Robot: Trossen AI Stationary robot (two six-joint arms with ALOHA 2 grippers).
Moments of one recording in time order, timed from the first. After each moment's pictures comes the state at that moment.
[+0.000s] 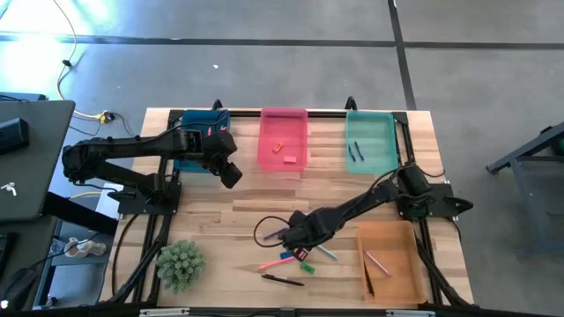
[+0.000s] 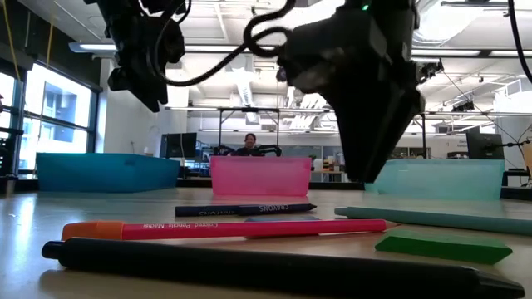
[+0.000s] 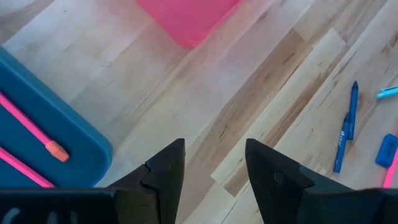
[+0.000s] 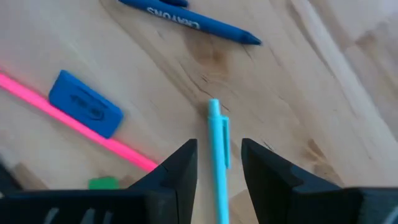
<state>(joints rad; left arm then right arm) 0.35 1.19 0.95 -0.88 -0.01 -0.53 0.37 2.07 1.56 -0.93 0.07 1.04</state>
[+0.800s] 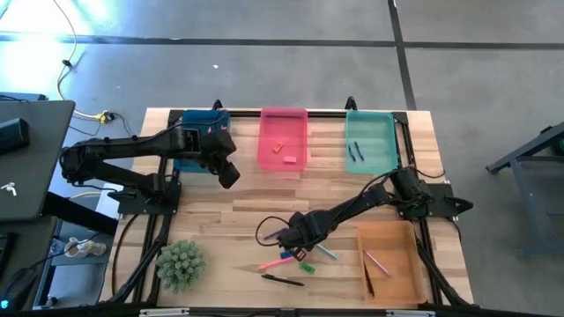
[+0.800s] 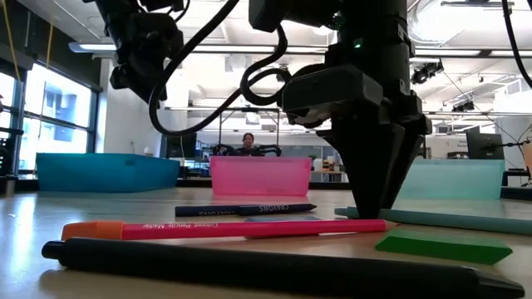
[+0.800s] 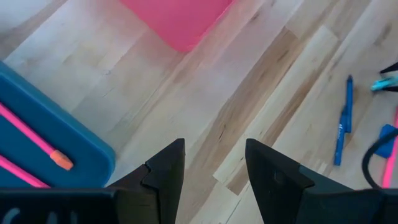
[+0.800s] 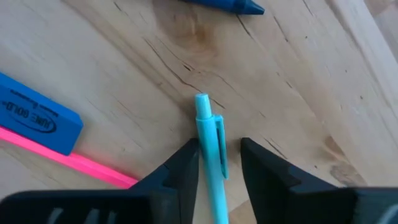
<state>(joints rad) 0.36 1.17 0.95 -0.88 0.01 -0.46 0.37 2.17 1.56 -0.95 -0.02 1.09</state>
